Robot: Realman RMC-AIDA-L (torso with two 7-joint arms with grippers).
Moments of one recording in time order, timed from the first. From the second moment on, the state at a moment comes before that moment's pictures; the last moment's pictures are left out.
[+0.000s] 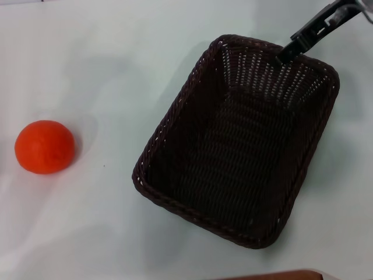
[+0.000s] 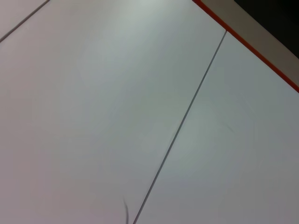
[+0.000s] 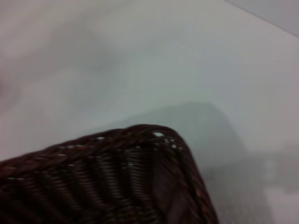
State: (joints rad) left arm -0.17 -2.16 -2.87 -0.33 1.15 -1.90 2.06; right arm 0.88 2.02 -0.89 -0.98 0.40 1.56 2.29
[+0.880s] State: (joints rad) left arm -0.17 -2.16 -2.87 -0.33 1.15 -1.89 2.06; right arm 0.87 2.02 -0.89 -0.91 0.38 1.59 2.23
